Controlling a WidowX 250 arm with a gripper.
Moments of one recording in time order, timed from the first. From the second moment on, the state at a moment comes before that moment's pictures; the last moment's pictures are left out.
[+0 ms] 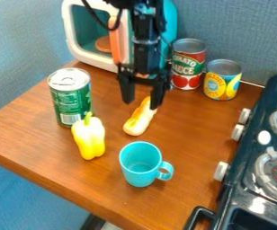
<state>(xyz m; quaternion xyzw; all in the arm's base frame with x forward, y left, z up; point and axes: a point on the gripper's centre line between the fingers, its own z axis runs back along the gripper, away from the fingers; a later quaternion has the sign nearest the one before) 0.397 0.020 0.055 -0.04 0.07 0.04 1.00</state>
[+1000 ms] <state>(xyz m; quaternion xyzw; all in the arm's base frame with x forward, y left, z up) 0.308 -0.075 0.119 0.00 0.07 -0.14 0.99</state>
